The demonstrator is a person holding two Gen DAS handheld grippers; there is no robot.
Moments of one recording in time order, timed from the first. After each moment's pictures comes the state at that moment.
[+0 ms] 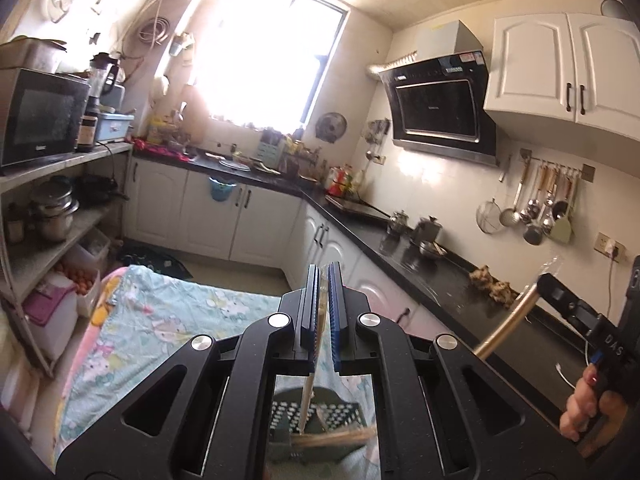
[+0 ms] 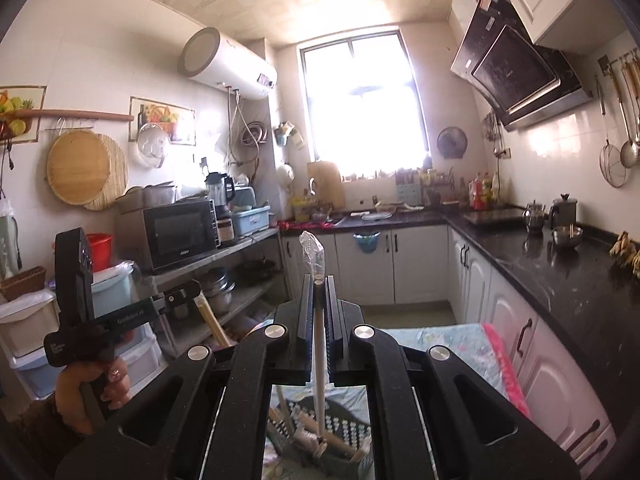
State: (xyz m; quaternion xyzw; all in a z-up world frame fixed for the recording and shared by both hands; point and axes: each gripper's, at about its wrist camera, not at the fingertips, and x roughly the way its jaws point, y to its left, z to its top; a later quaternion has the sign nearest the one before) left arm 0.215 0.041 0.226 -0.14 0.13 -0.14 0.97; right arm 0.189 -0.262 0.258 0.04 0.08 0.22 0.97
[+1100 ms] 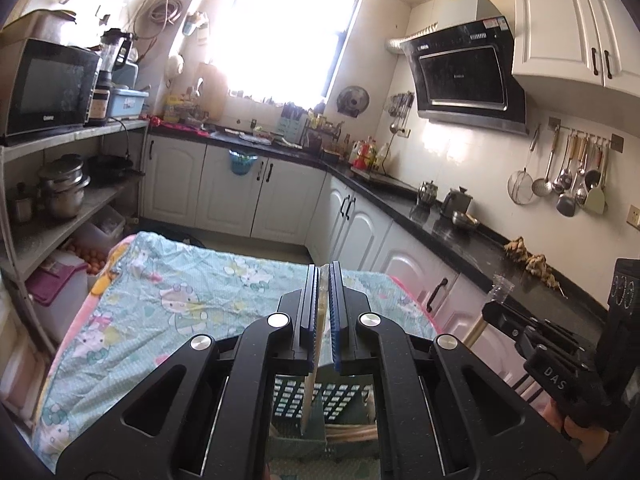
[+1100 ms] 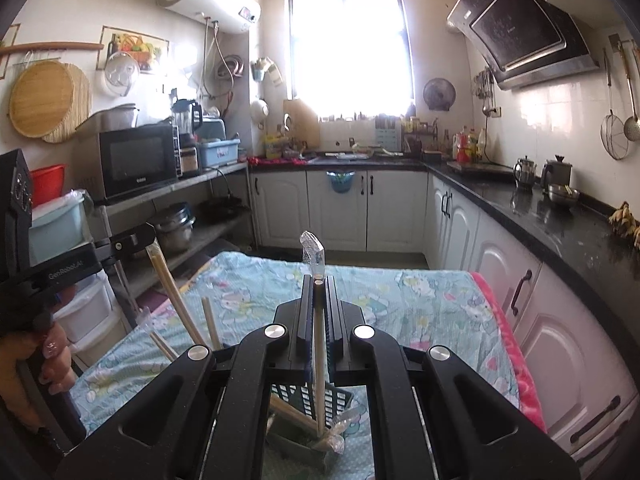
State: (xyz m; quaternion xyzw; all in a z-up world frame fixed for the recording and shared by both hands) left arm 0.257 0.030 0.138 -0.13 0.17 -0.11 0.97; right arm 0.271 -0.219 0.132 -0.02 0.18 0.18 0.97
